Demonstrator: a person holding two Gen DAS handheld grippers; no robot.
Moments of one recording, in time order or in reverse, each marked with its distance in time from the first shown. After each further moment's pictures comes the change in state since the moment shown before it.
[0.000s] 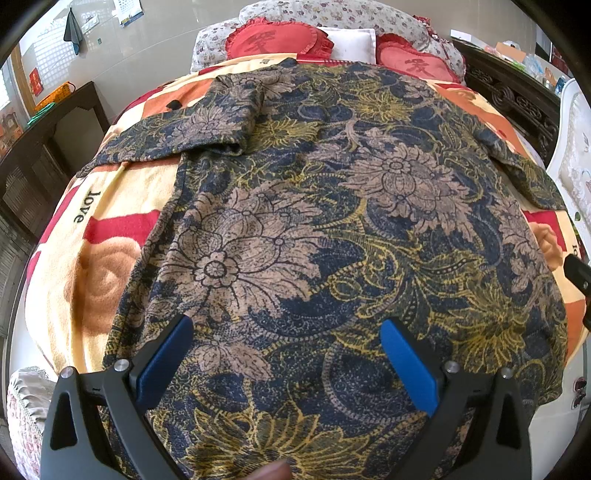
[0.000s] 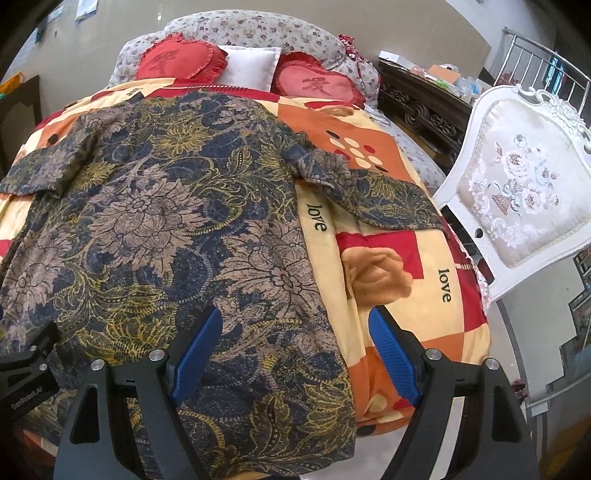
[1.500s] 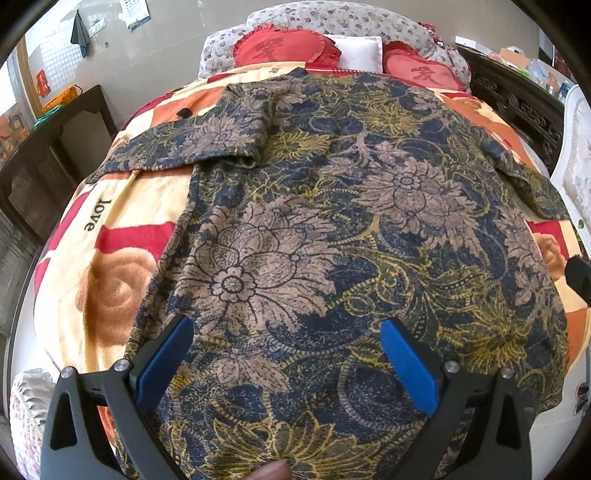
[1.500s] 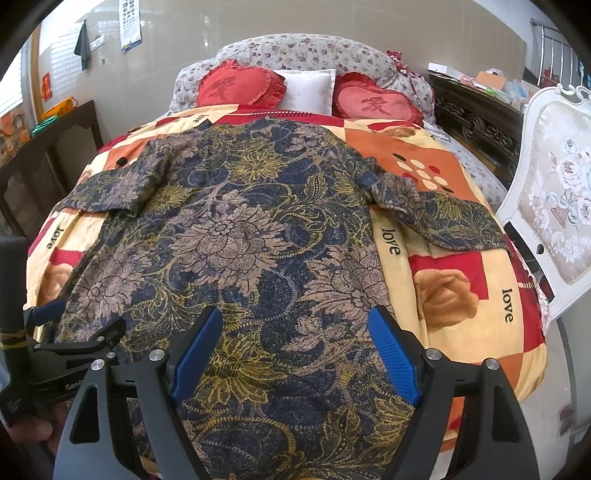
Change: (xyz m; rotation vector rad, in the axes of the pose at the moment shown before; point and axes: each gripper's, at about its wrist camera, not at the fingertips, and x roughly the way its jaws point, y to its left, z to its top) left arm -0.005 0.010 0.010 -0.007 -0.023 0.018; right arm -0.018 0.013 0.004 -0.005 -0.093 0.290
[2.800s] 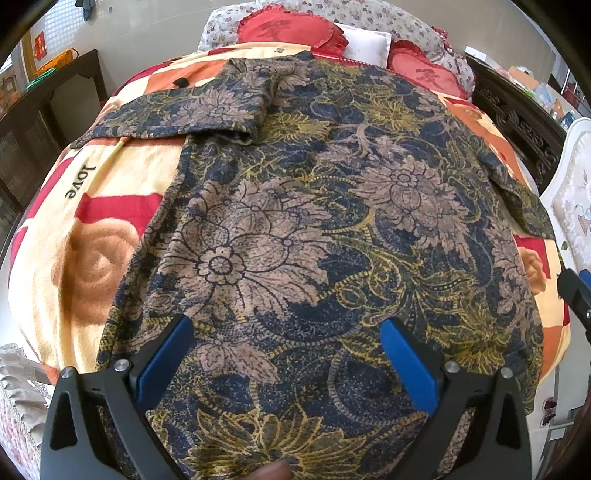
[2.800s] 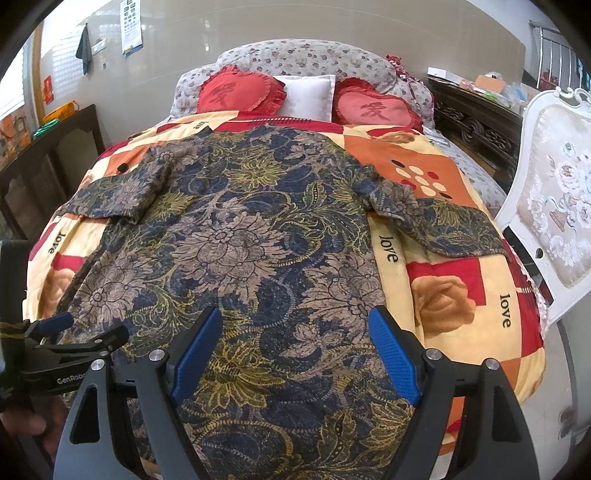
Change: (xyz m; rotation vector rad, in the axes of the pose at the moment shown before) left arm 0.006 0.011 -0.001 -0.089 0.081 -0.105; right arm -0.004 -0.001 0.002 0.001 -0.022 0.001
